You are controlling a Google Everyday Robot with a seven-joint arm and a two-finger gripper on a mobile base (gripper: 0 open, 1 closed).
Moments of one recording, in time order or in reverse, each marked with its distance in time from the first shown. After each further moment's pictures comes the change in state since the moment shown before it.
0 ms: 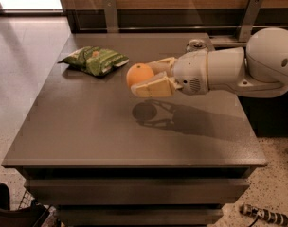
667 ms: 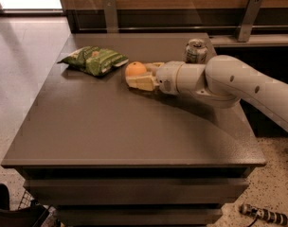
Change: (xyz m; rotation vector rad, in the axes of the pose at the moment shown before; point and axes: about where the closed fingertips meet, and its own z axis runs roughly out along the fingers) arm 0.060 -0.114 0.077 0.255 -0.046 0.122
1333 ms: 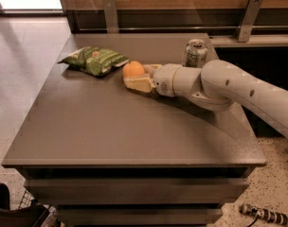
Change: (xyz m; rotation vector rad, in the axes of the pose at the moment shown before) arm 0.005 -0.004 0.012 0.028 -0.022 0.001
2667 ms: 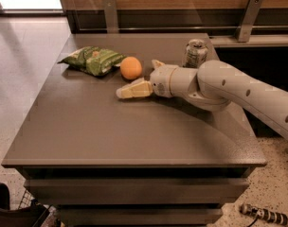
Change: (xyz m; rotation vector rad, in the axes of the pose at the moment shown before) arm -0.002 0.008 0.008 -0.017 -0.001 -0.003
